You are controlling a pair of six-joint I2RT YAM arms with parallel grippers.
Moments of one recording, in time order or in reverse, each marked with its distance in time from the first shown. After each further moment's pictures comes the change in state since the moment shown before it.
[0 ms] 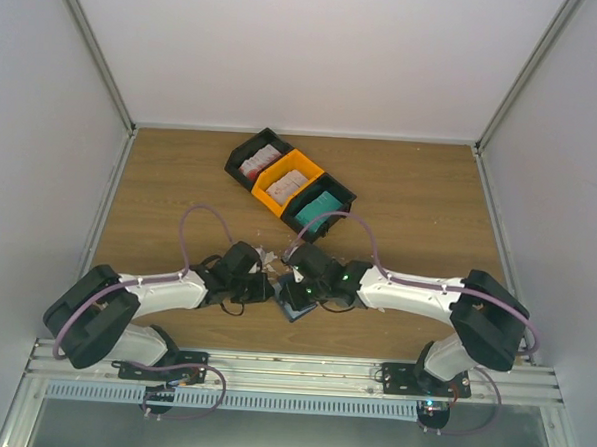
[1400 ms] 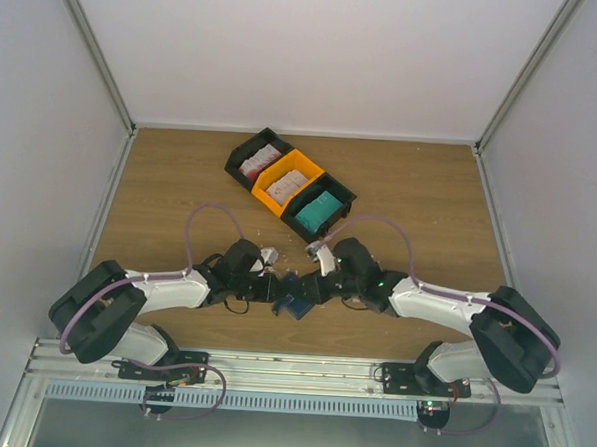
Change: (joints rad) left arm 0.000 0.031 -0.005 0.134 0.154 0.110; right arm -0.198 -0.149 -0.302 0.433 -0.375 -0.028
